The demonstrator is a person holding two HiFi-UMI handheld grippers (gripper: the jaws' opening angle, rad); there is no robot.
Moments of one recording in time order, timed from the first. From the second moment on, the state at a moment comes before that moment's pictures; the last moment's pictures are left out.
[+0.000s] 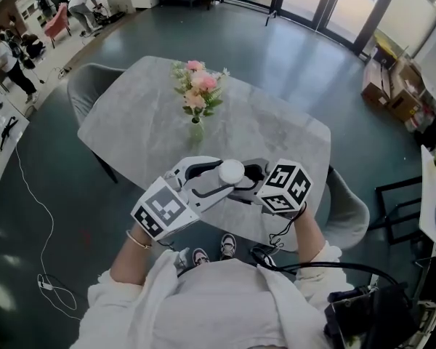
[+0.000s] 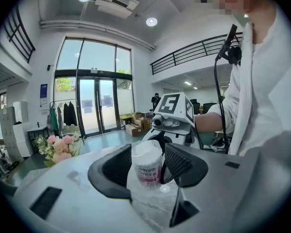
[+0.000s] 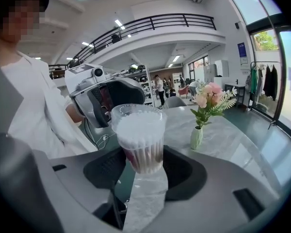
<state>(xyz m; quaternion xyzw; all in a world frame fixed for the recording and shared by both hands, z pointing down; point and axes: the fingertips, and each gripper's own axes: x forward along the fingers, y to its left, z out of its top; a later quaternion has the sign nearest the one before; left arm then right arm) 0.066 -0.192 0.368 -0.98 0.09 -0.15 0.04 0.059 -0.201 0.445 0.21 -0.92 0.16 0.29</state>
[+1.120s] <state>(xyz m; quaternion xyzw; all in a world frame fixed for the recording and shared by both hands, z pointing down) 0.062 -0.213 0.334 -0.99 0.10 -0.05 -0.01 0.054 -0.191 0.447 0.17 -0.93 0.14 0.29</state>
